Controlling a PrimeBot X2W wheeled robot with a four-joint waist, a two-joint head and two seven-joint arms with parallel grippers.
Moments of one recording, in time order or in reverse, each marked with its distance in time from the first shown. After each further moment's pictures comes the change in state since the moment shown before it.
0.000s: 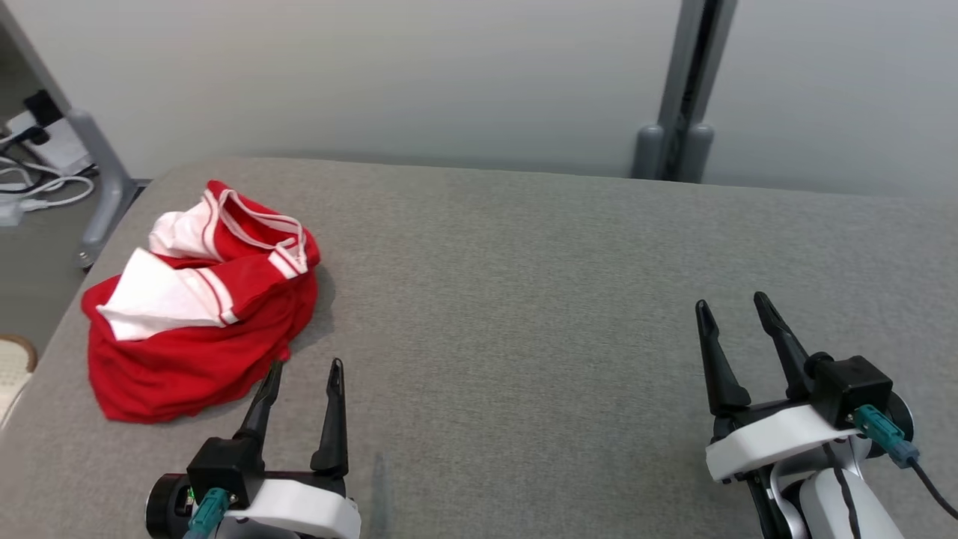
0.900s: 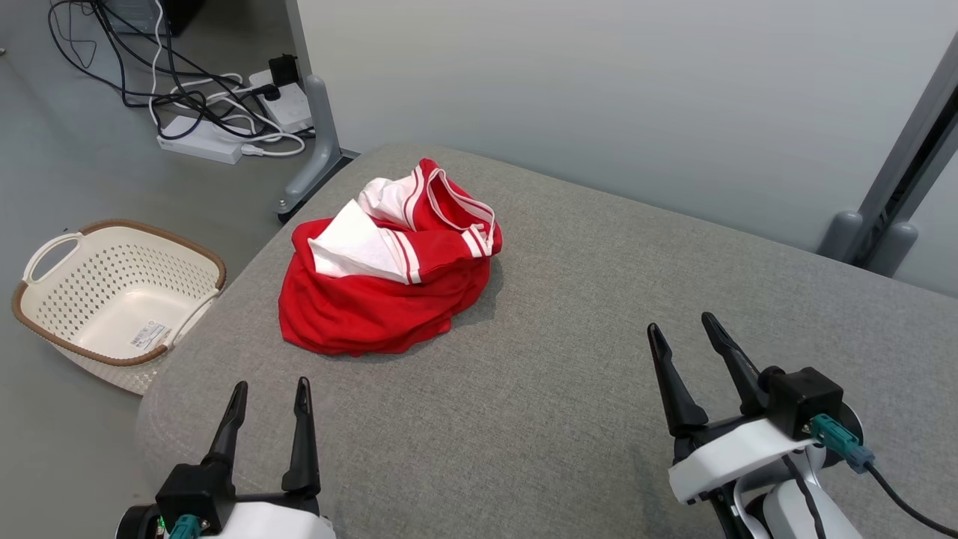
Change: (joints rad) left arm 0.067 0.001 0.070 -0.041 0.017 0.005 -0.001; right arm 0.002 0.001 0.117 0.032 0.068 0.000 0.000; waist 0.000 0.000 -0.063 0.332
